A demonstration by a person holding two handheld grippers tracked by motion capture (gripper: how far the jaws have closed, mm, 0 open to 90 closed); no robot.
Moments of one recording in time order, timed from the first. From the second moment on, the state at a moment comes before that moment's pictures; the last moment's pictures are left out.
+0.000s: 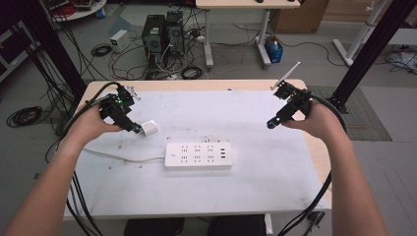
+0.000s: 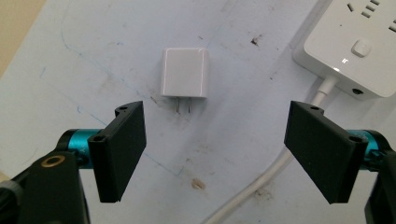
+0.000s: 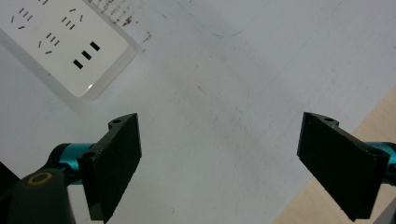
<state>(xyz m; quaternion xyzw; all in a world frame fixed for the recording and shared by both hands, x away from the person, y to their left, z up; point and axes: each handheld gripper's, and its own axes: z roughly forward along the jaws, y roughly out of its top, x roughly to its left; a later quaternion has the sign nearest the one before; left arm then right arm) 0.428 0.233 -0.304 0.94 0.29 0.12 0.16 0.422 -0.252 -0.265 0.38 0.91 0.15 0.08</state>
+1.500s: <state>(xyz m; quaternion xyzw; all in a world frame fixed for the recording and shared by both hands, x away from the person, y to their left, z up) 0.505 0.217 -0.396 0.95 0.30 0.06 0.07 0.425 -0.253 -0.273 0.38 0.91 0.17 0.08</state>
